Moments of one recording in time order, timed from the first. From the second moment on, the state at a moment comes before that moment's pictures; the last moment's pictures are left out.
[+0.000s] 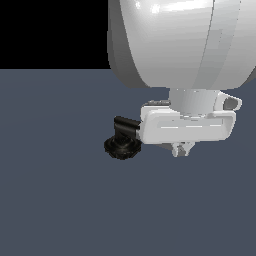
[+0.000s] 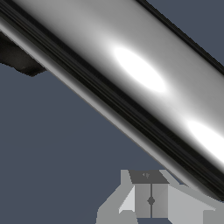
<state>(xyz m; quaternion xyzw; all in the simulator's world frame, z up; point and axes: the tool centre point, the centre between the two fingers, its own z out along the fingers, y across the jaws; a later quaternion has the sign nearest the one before) -0.145 -0.127 0.106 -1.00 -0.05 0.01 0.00</state>
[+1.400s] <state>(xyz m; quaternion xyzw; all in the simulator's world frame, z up) -0.059 -0.176 0.106 -1.00 -0.06 0.01 0.00</state>
